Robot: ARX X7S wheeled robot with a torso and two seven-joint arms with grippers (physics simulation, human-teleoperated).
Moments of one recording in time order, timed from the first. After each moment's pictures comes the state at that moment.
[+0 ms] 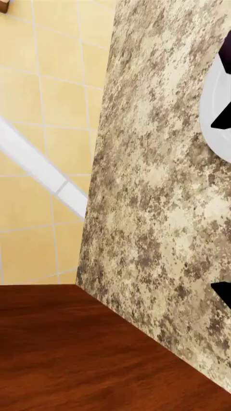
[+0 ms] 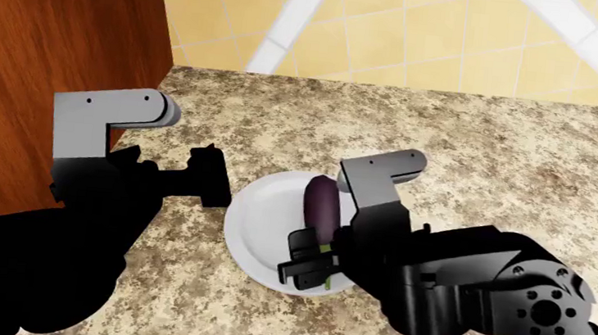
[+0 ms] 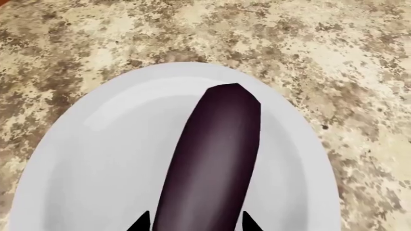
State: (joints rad) left arm -0.70 -0.46 0.13 0.50 -1.46 -1.03 -1.05; right arm 0.97 0.43 -0.62 -0.16 1.73 1.16 1.04
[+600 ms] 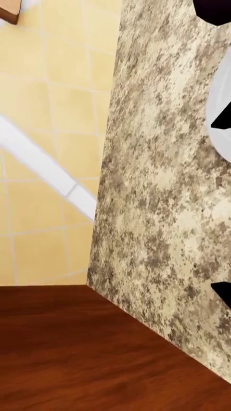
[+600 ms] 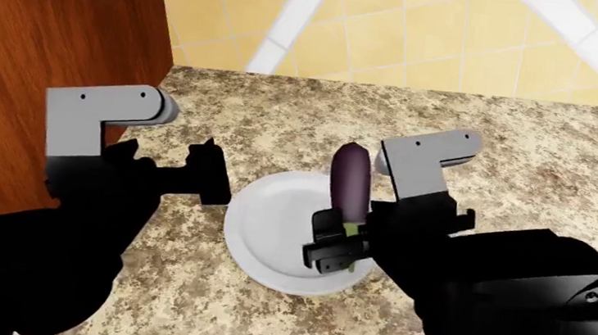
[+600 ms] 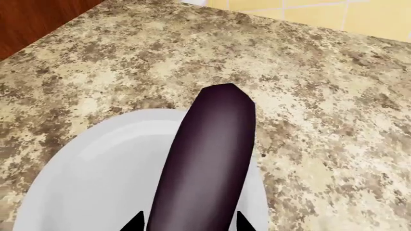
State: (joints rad) left arm -0.71 -0.48 0.14 0.53 -1.46 -1.02 -1.05; right arm 0.98 0.53 -0.55 -0.34 1.80 1.11 1.16
